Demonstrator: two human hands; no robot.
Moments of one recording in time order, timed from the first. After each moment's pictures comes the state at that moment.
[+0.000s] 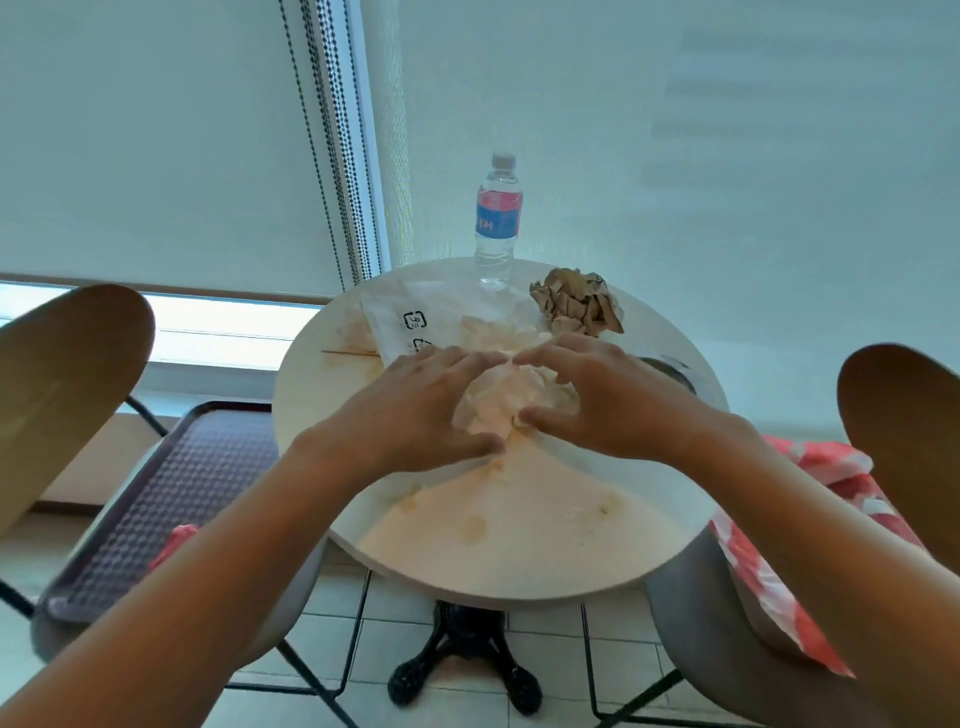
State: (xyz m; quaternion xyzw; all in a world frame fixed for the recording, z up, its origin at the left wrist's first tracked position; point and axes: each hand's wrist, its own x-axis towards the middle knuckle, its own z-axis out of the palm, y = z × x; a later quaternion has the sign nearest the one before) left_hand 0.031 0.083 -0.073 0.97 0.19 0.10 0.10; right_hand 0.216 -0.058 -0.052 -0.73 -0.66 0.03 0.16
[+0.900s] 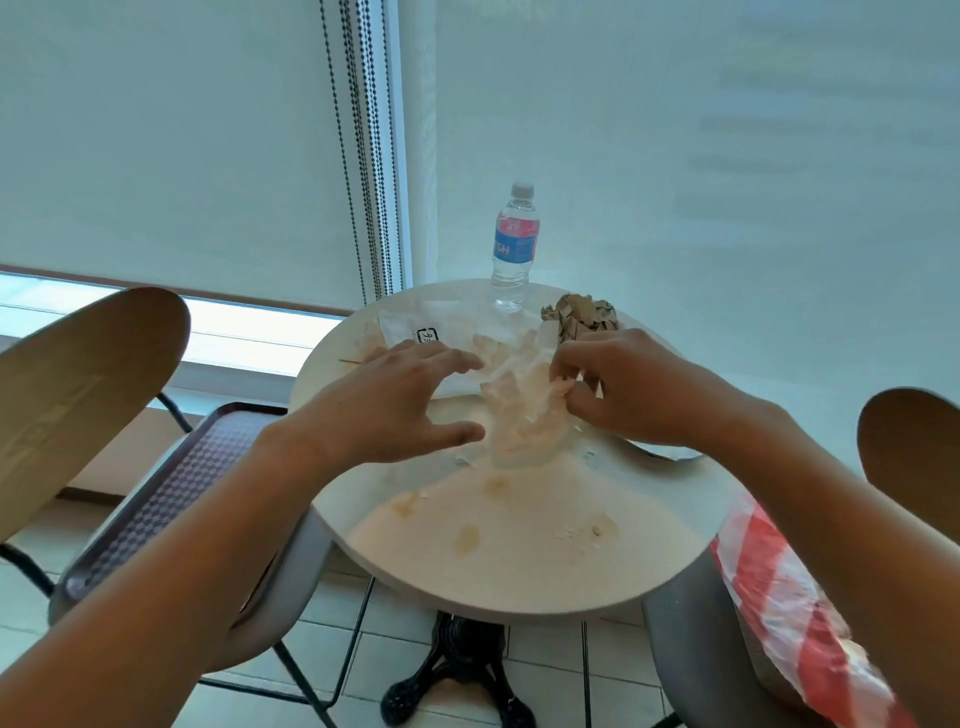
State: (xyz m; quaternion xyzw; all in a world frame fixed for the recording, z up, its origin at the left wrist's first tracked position) left_hand 0.011 0.088 -0.050 0.96 0.22 0.13 0.10; right_hand 0.237 -0.056 -0.019 -0.69 -0.70 0.04 0.19
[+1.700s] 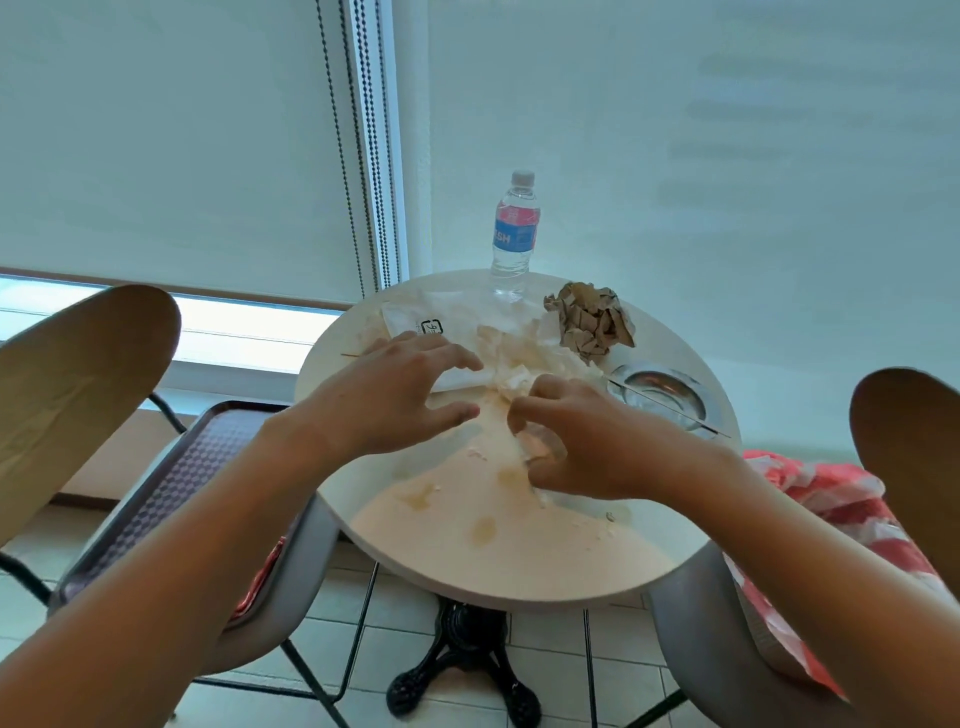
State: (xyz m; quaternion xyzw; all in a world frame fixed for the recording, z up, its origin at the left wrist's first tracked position) left_hand 0.006 0.100 -0.056 0.96 0.20 0.15 0.09; right_hand 0.181 -0.064 -0.046 -0.71 -0.69 0.10 0.06
